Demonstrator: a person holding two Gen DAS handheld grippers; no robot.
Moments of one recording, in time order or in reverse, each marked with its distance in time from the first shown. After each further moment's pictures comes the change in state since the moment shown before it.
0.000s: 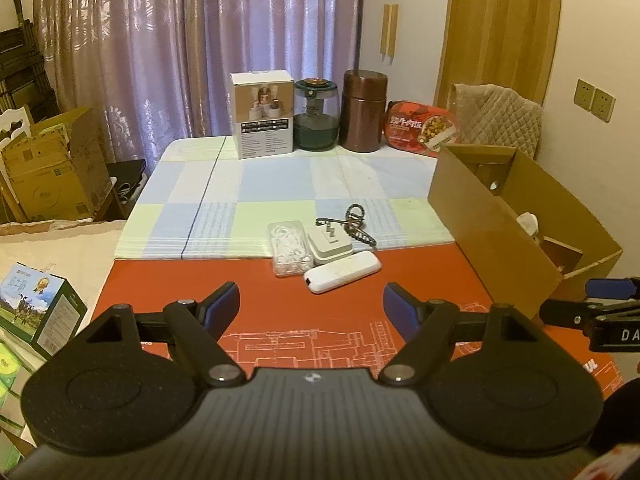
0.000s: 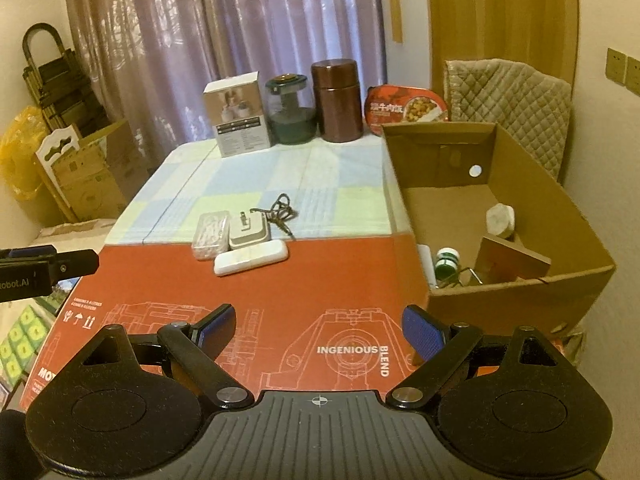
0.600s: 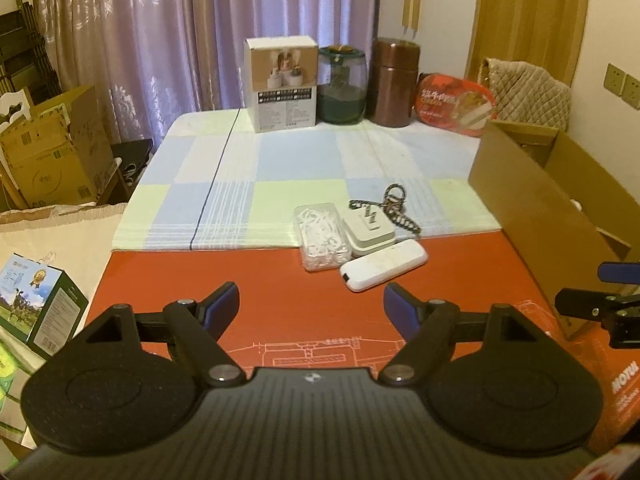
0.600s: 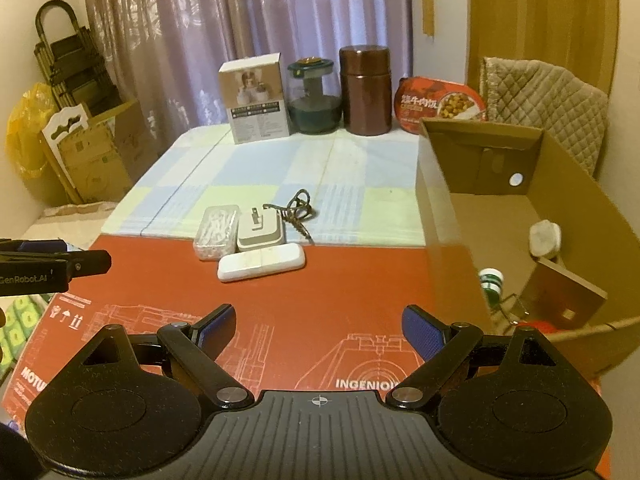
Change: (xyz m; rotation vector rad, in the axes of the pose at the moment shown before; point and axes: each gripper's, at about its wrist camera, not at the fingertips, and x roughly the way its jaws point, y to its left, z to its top) left arm 0.079 0.033 0.002 -0.002 0.068 0.031; right arm 0.071 0.012 0.015 -0.063 0.026 0.032
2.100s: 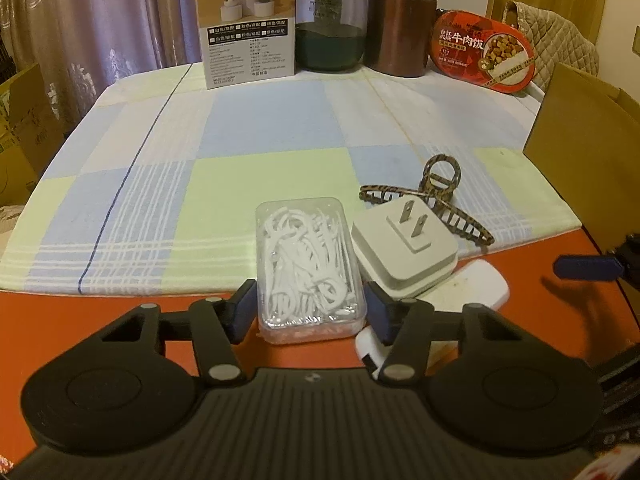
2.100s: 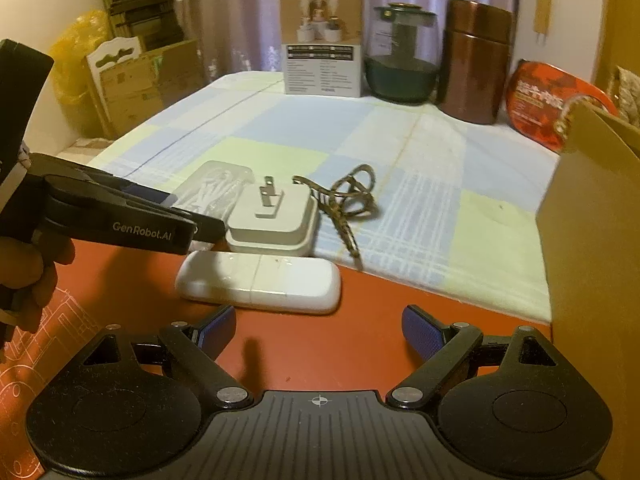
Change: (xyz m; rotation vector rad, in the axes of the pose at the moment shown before) left arm 0.193 -0.005 0.022 0.047 0.088 -0.048; right arm 0.191 0.000 0.015 -0.252 0.046 0.147
